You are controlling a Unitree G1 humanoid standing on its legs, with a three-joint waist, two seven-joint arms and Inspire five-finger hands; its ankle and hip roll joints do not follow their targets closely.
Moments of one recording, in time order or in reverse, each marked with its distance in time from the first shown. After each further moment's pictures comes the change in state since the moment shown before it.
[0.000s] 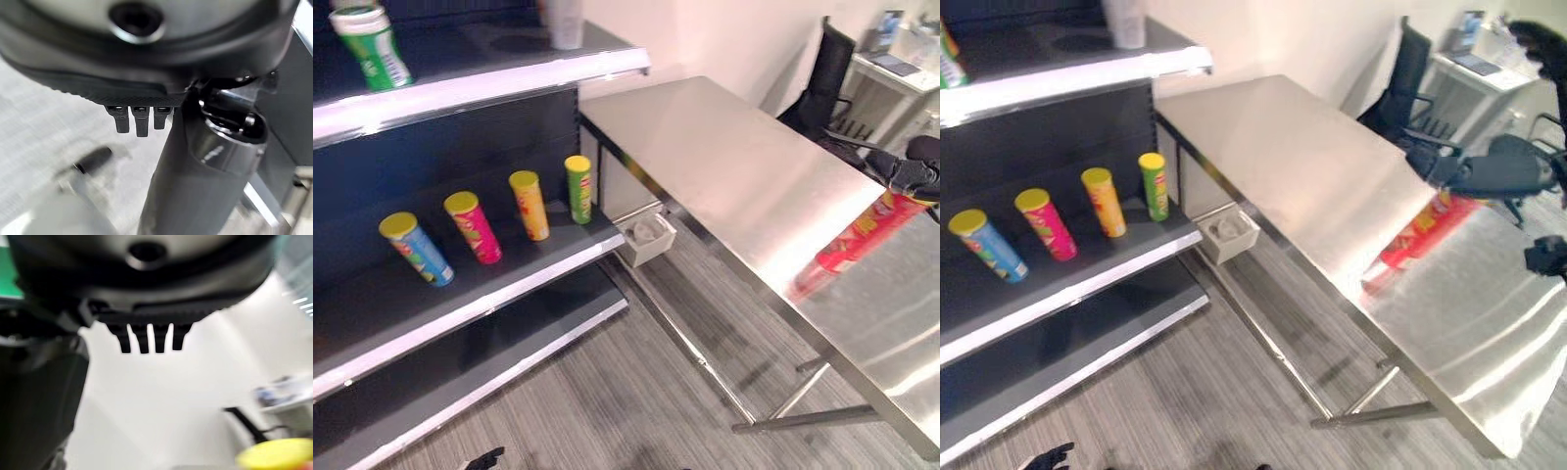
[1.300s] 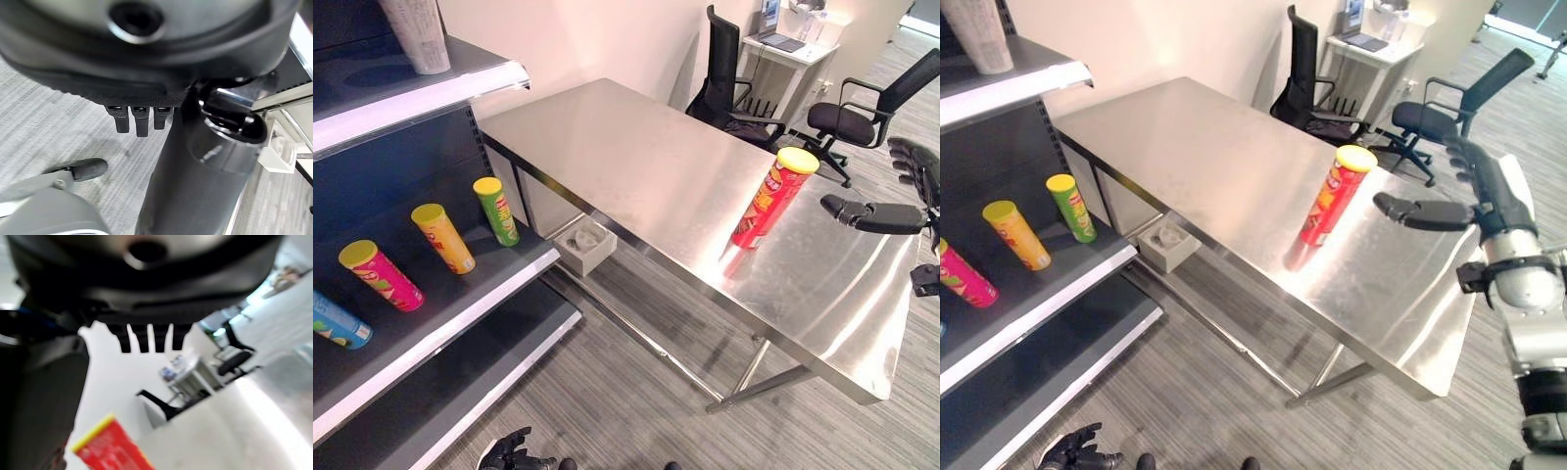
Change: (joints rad) left arm -0.064 0.000 -0.102 0.023 -0.039 -0.013 0.002; right arm -0.307 0.147 0.395 0.382 0.113 0.044 0.065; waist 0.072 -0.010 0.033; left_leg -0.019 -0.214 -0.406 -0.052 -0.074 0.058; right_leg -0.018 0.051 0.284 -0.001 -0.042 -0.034
